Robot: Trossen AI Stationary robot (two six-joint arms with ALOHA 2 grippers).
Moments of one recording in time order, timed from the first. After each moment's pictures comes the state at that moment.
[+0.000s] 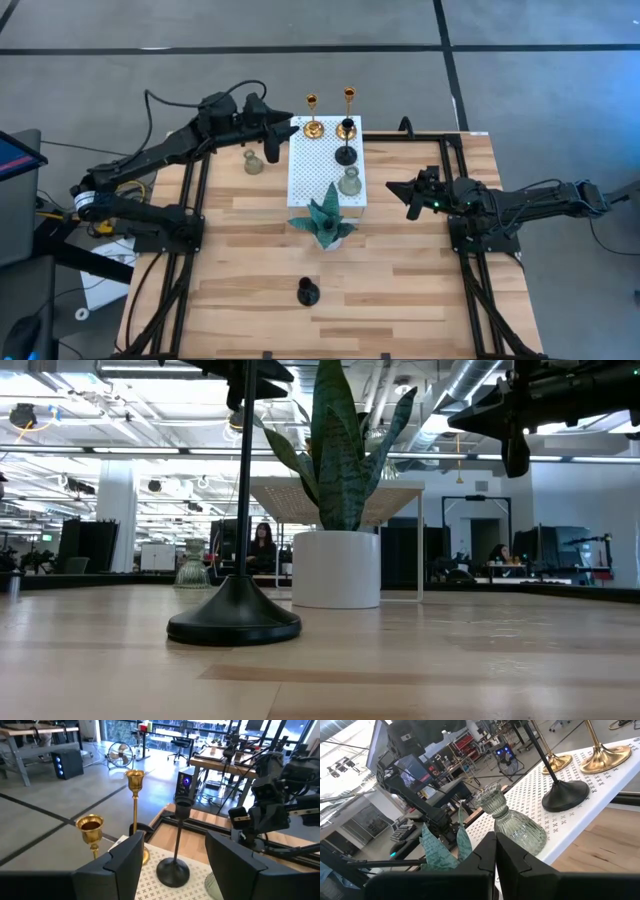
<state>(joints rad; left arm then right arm) 0.50 1.03 1.12 -0.08 0.14 -0.01 0.03 0.64 0.32 0.27 0.39 0.65</state>
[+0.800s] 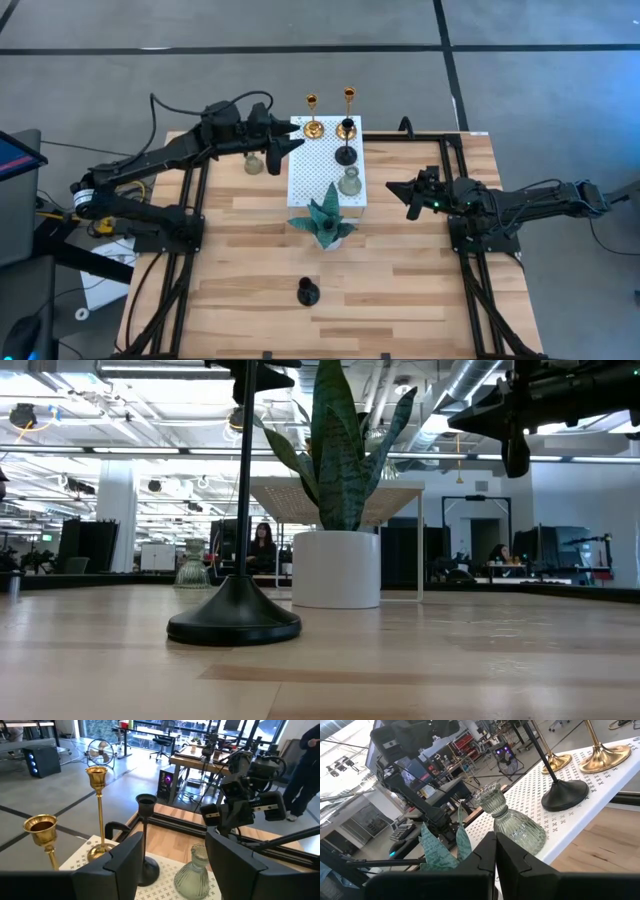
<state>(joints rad) 0.40 1.03 1.12 -0.08 0.14 -0.04 0.03 0.64 0.32 0.27 0.39 0.65</state>
